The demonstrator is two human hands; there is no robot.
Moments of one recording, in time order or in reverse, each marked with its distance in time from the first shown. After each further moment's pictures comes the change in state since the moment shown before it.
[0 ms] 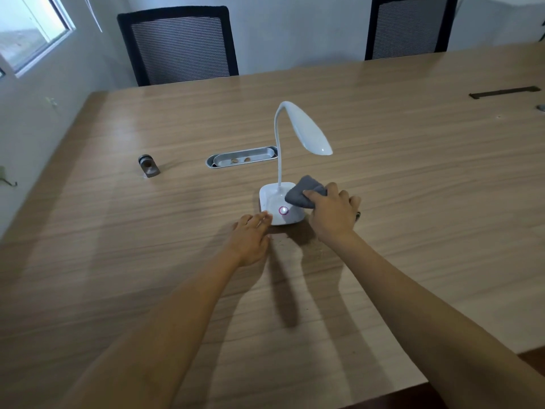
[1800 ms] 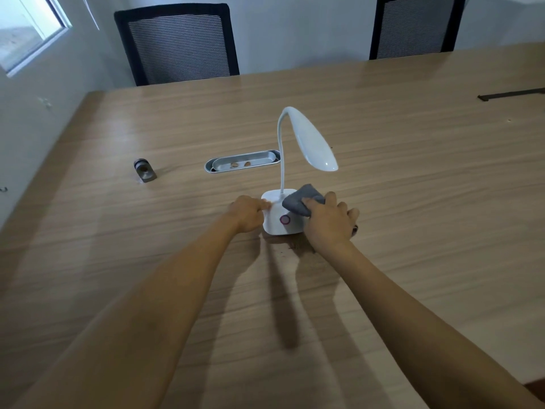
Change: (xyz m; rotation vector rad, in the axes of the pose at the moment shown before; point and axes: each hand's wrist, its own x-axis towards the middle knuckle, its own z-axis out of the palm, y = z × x) left_hand 0.073 -0.029 -0.044 -0.210 -0.060 -0.047; right_hand 0.007 -0.019 -0.003 0.056 -0.121 0.087
